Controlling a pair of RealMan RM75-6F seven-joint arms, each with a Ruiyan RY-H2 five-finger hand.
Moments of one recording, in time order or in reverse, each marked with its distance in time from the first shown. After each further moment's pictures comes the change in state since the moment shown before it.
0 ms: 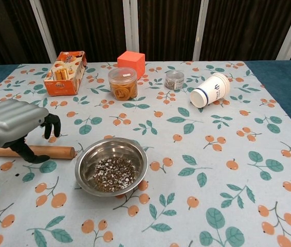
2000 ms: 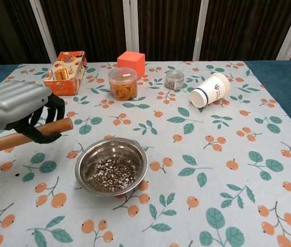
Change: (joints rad) left arm -0.061 0.051 0.032 -0.069 0.056 0.096 -0.163; right arm -0.003 -0.006 0.003 -0.004 0.007 0.002 -0.018
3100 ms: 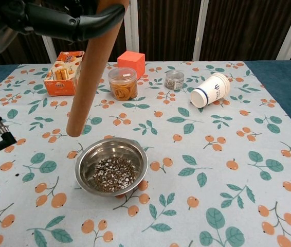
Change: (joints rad) left arm -0.015 -0.069 -0.018 -0.147 0.570 0.209 -0.742; right arm -0.005 -0.001 0.008 -0.015 0.025 -0.003 -0.001
